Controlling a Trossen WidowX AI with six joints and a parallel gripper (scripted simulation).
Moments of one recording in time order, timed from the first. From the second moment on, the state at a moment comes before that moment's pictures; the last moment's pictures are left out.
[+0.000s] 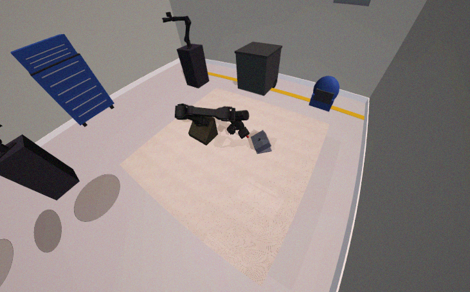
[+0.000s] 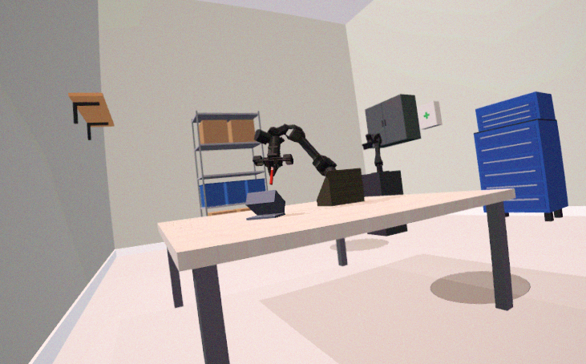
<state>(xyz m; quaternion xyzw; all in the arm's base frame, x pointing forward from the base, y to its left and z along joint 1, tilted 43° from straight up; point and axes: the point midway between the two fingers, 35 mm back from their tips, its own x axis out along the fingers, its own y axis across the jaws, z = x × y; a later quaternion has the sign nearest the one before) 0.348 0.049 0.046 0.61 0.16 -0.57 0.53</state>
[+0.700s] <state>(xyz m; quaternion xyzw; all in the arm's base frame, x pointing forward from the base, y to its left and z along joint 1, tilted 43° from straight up) 0.370 0.072 0.027 0.61 0.19 -0.54 0.55</state>
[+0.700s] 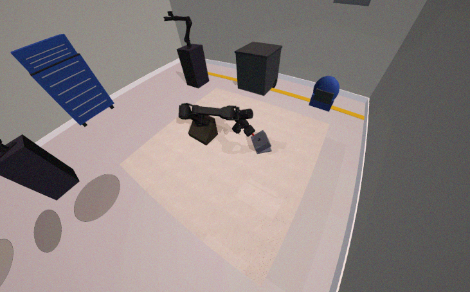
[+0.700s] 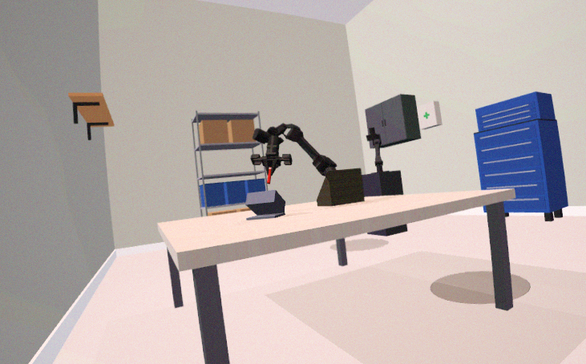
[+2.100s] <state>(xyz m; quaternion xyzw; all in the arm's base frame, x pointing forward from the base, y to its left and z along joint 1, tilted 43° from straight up) 0.393 0.057 -0.025 0.61 0.20 -0.53 0.55</state>
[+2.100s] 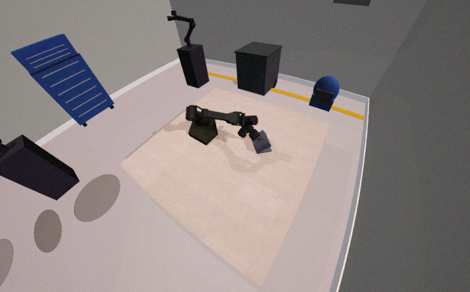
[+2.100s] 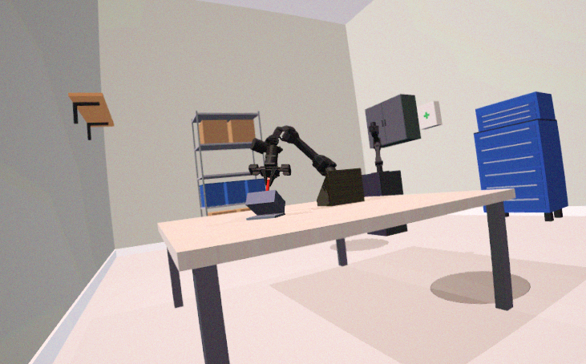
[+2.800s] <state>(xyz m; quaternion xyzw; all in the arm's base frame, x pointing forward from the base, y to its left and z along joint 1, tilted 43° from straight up) 0.395 0.056 -0.031 0.61 0.20 -0.53 0.55</state>
